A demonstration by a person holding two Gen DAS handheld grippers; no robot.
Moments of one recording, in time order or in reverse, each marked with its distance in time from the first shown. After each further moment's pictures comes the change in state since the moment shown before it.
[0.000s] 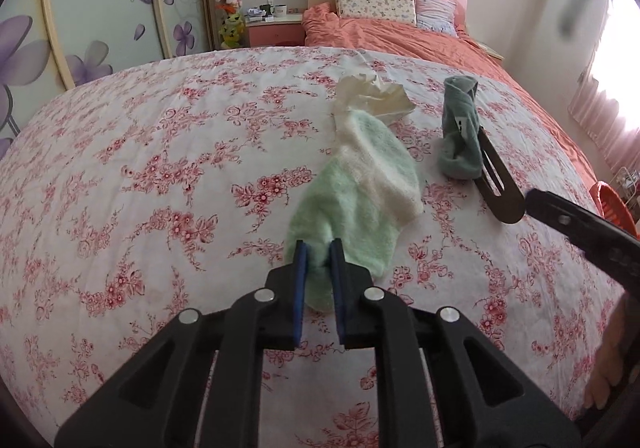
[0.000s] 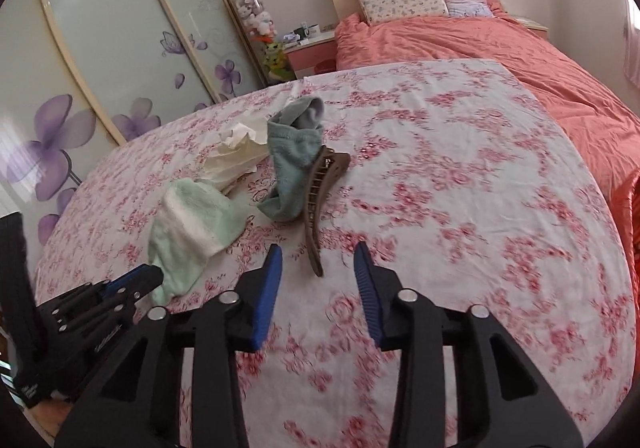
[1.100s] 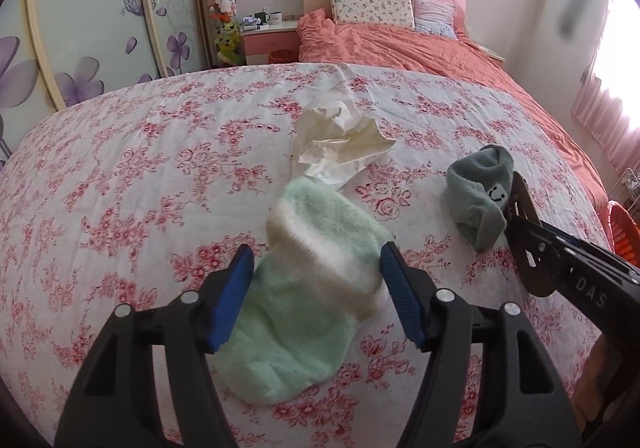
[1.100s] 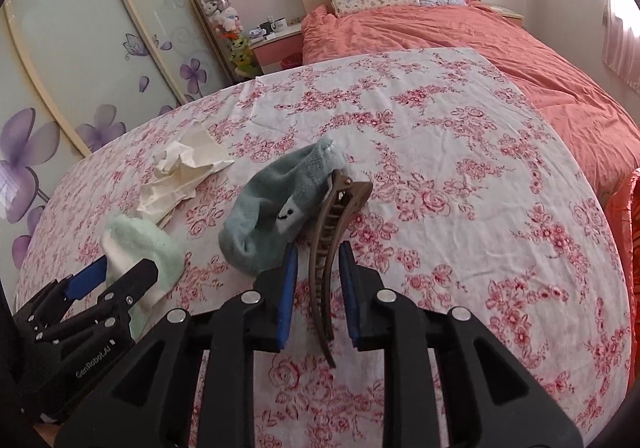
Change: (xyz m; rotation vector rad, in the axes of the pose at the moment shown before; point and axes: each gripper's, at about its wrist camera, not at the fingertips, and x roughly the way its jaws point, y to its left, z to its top) left arm 0.033 -0.039 0.040 0.024 -0.019 0.015; right arm 0.021 -0.033 0.018 0.071 0.016 -0.090
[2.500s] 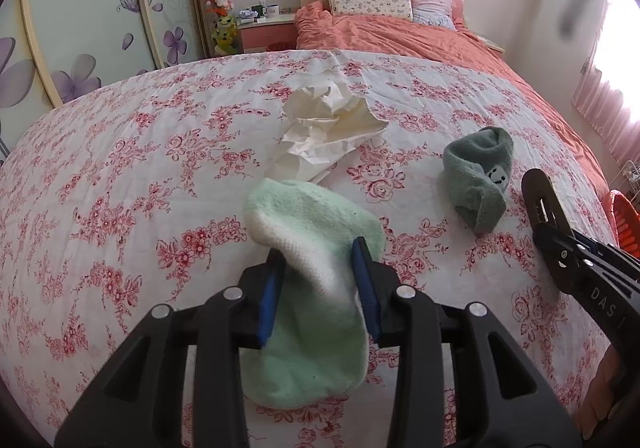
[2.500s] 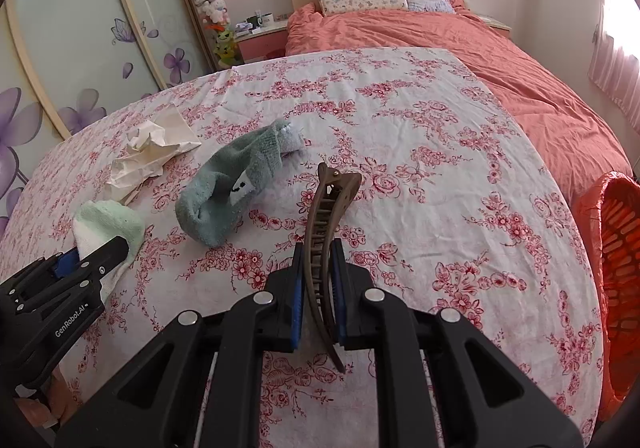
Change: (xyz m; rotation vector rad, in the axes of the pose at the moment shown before) left arm 0.005 -0.006 -0.009 0.010 0.028 0.007; right arm -0.012 -0.016 -0.015 -0.050 0.003 -0.083
